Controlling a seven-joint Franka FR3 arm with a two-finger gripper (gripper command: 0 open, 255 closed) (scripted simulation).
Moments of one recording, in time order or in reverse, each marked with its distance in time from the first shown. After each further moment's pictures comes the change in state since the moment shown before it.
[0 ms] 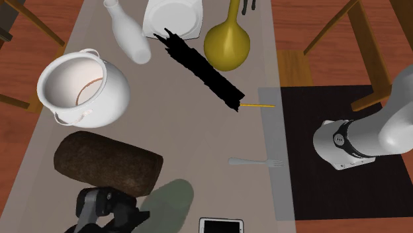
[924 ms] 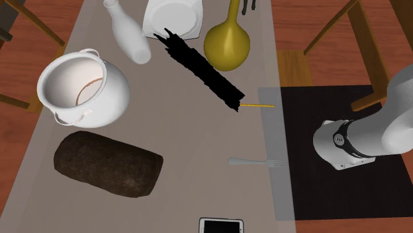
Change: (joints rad) arm 0.190 0.099 0.119 0.136 -0.004 -0.030 0.307
